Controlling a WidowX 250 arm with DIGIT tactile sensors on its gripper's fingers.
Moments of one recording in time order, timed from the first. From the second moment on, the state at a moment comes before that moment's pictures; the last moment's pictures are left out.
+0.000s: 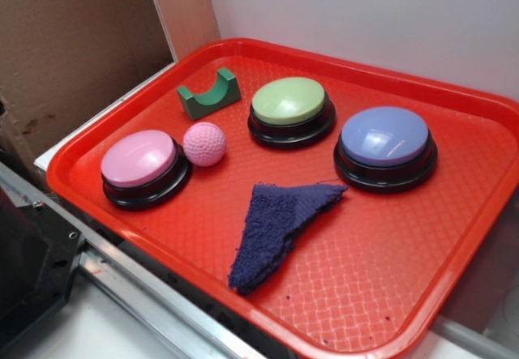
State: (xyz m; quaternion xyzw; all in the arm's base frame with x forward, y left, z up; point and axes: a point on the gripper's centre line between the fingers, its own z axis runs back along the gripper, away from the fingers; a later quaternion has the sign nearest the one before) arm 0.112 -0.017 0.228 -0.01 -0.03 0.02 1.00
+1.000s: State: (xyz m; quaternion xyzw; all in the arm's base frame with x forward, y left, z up) arm 0.181 -0.073 0.152 -0.07 -0.09 0.07 0.99
